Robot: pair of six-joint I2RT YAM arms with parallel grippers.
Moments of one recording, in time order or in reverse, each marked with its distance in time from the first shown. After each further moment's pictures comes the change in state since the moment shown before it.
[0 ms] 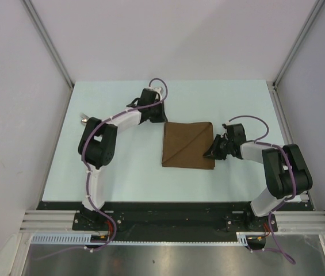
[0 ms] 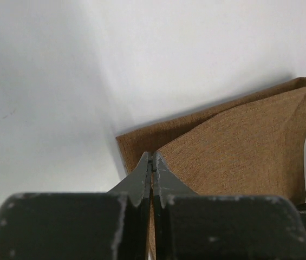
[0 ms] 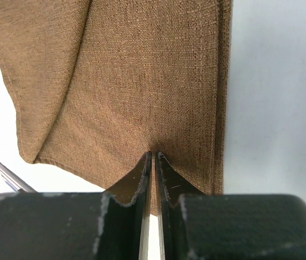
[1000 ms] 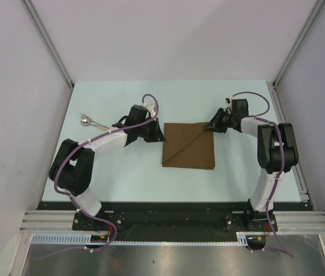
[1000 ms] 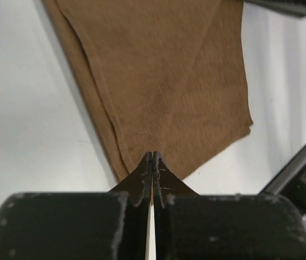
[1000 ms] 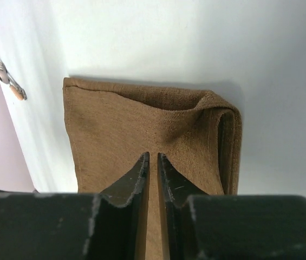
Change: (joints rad) left arm -0.045 -0.444 -0.475 0.061 0.140 -0.080; right arm -0.122 0.306 0.463 -0.036 -0.114 -0.025
